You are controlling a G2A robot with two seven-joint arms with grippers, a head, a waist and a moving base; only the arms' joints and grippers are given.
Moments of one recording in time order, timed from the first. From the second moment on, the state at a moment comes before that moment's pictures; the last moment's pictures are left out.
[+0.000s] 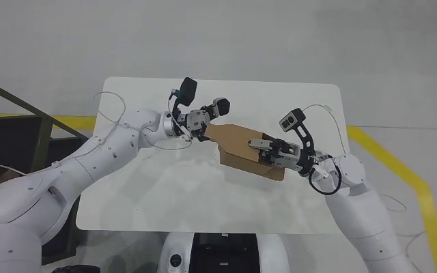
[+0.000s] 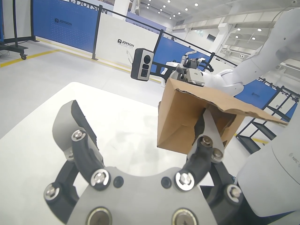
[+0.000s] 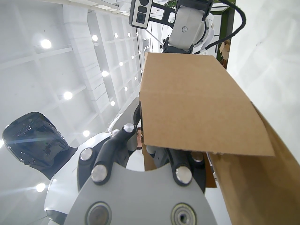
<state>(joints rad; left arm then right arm) 0.46 -0.92 -0.21 -1.20 0.56 -1.01 0.49 -1.27 -1.11 1.21 -1.67 0.74 -0.06 1.03</state>
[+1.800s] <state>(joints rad) 0.49 -0.83 -0.25 -1.24 0.57 -1.01 0.55 -1.26 -1.12 1.22 -1.64 0.74 -0.07 1.02</state>
